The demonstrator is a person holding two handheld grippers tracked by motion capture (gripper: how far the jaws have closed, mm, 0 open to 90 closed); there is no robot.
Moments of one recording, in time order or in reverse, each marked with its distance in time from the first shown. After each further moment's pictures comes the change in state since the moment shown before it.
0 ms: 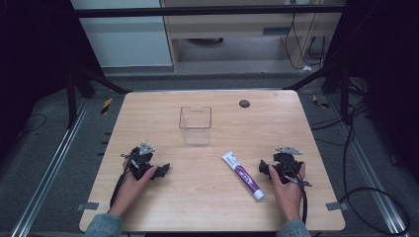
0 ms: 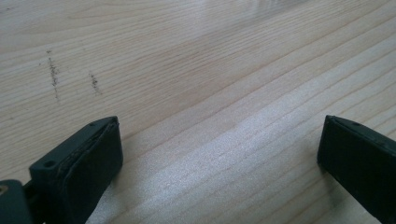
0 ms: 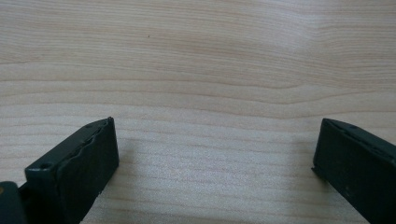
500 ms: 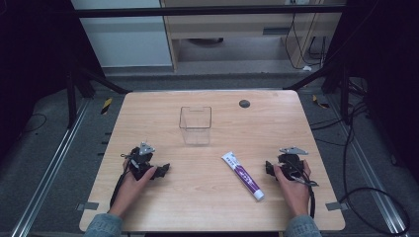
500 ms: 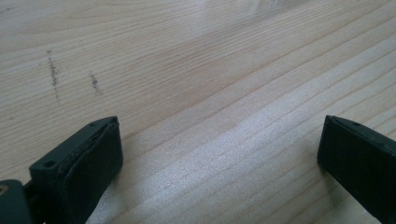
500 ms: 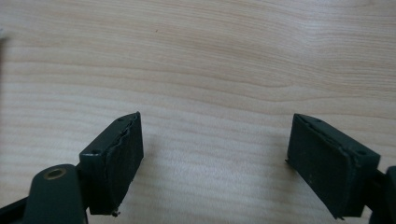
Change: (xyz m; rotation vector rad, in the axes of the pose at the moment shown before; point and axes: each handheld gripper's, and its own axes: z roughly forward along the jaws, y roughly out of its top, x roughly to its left) left arm 0.000 0.000 0.000 0.000 0.000 -0.001; right arm -0.015 0.001 -0.012 0.008 0.073 -0.070
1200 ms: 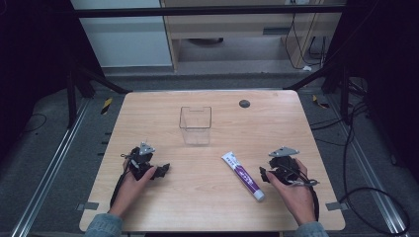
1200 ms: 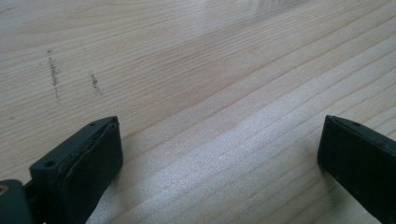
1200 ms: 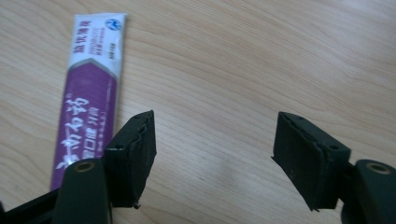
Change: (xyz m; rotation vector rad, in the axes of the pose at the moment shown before) left arm 0.000 0.000 0.000 0.000 0.001 0.000; right arm 0.037 0.018 -0.050 0.058 0.092 -0.245
